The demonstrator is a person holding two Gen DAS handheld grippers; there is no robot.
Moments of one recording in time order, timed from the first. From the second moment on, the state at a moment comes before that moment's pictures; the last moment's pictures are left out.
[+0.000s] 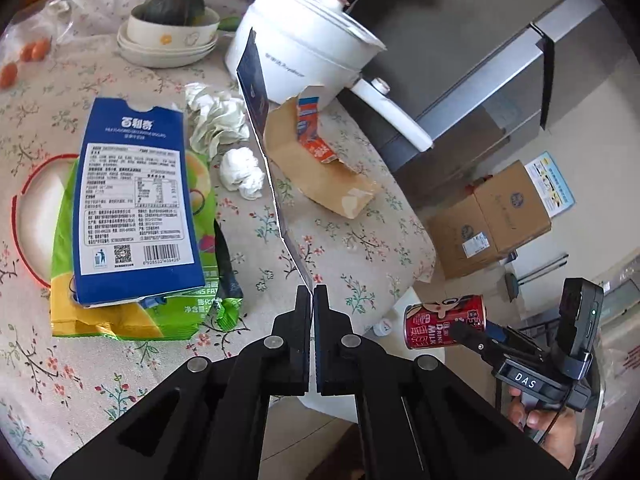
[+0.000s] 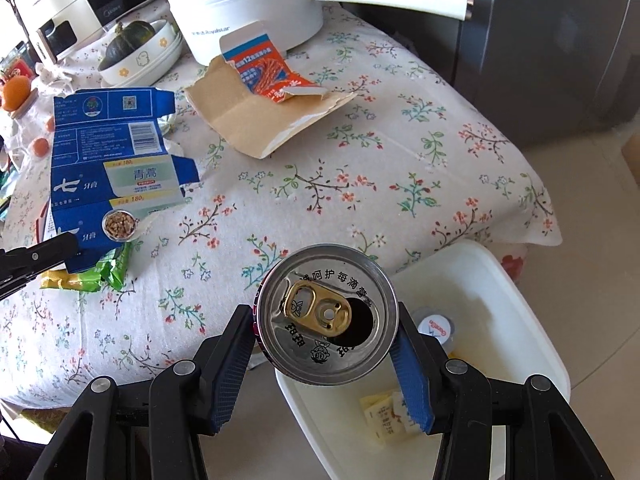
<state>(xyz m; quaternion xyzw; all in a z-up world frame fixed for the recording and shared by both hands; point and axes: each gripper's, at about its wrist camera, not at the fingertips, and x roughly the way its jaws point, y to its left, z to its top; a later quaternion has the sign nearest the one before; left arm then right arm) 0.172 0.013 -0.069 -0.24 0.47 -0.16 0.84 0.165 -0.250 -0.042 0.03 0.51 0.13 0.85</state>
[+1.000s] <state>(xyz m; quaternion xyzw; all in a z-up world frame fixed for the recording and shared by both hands) 0.110 -0.145 -0.080 -0.08 0.50 -0.36 0.79 0.100 -0.369 -0.052 0.09 0.51 0.03 0.86</state>
